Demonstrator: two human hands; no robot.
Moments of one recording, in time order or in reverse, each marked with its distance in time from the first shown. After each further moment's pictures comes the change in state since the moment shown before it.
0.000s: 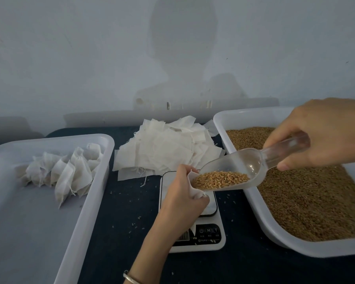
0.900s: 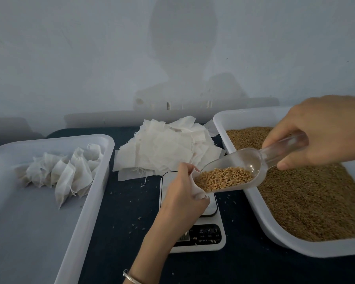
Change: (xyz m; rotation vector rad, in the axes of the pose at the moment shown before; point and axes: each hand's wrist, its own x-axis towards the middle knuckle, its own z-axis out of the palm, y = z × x) left_hand 0.001 0.008 -0.001 0.084 -0.012 0.002; right_hand 0.001 -0.007 -0.004 -0.005 0.001 0.038
